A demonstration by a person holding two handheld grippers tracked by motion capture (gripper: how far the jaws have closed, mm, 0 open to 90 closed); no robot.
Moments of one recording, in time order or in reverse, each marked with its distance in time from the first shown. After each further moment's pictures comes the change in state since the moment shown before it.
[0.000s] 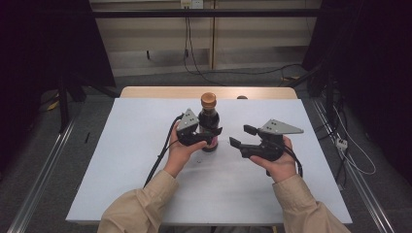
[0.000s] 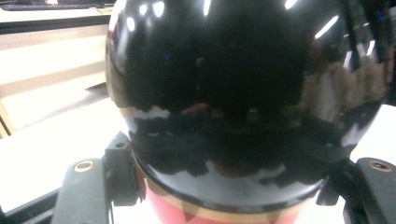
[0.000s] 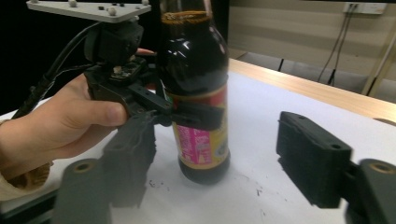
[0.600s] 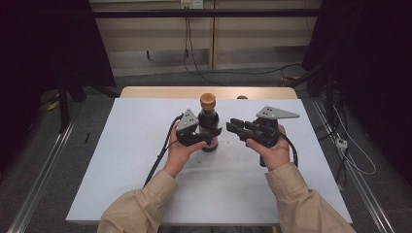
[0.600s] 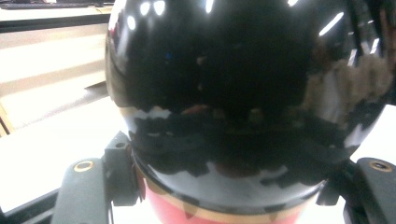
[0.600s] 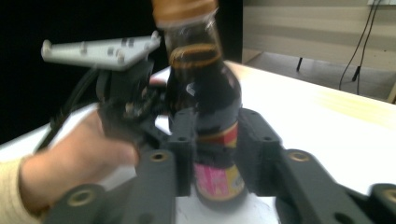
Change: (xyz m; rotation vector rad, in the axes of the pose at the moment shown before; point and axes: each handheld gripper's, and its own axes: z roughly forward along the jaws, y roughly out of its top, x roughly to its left) left arm 0.000 0.000 -0.001 0.004 -0.004 0.003; right arm -0.008 0.028 0.014 -0.022 0.078 0.107
